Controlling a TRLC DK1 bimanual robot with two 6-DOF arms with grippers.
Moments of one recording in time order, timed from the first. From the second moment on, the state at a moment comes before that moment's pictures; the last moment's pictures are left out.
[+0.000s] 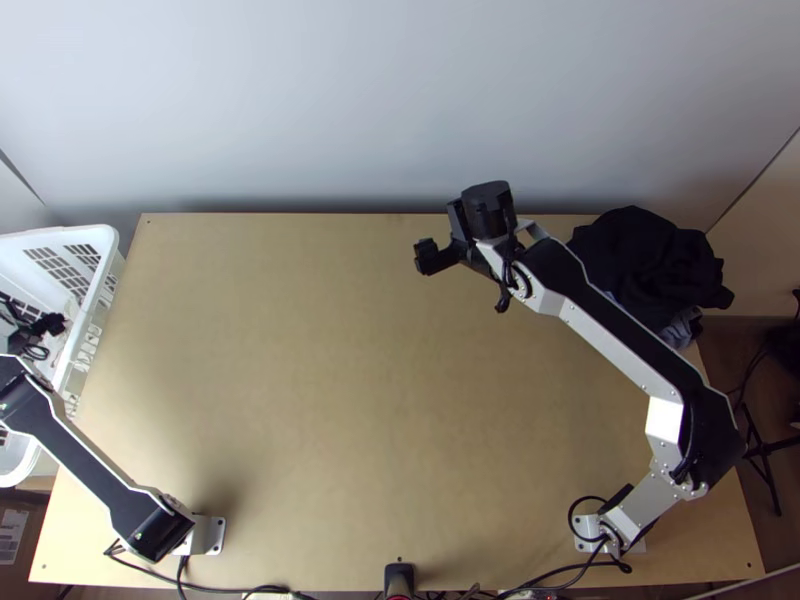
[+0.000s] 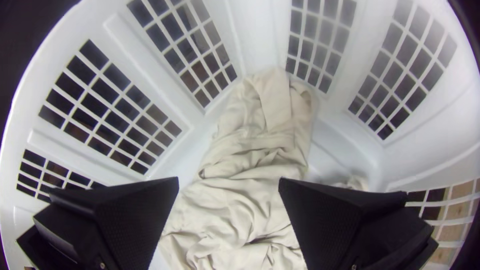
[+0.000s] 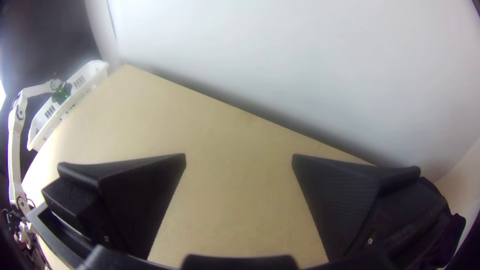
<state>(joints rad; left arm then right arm) 0.91 2.73 2.27 -0.50 -0.03 0.21 0.63 1.76 1.65 -0.49 0.14 0.06</state>
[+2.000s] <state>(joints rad) 0.83 2.04 2.27 -0.91 0.24 0.13 0.64 1.79 1.73 -0.53 0.24 0.03</state>
